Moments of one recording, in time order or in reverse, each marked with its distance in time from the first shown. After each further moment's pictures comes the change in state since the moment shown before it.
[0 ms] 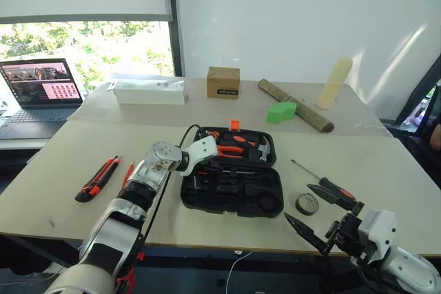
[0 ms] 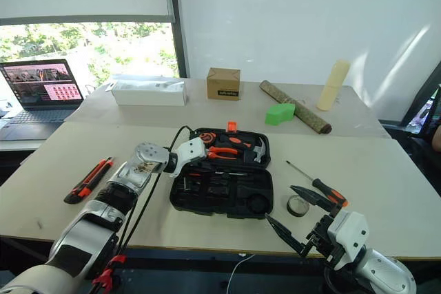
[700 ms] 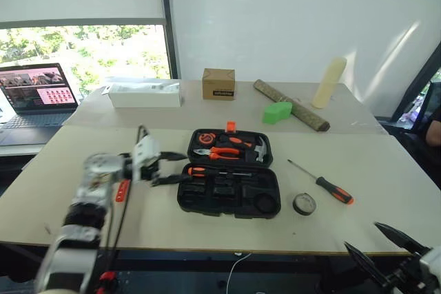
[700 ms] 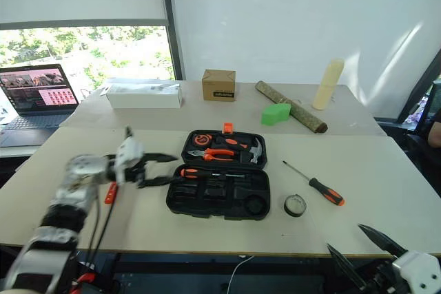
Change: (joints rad) left arm 0.427 0.355 0.368 -0.154 -0.420 -0.258 -0.419; right arm 0.347 0.043 -0.361 0.192 0.044 -0.035 0.015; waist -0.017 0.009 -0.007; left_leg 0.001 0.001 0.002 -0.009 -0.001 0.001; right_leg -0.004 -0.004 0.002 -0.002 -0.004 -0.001
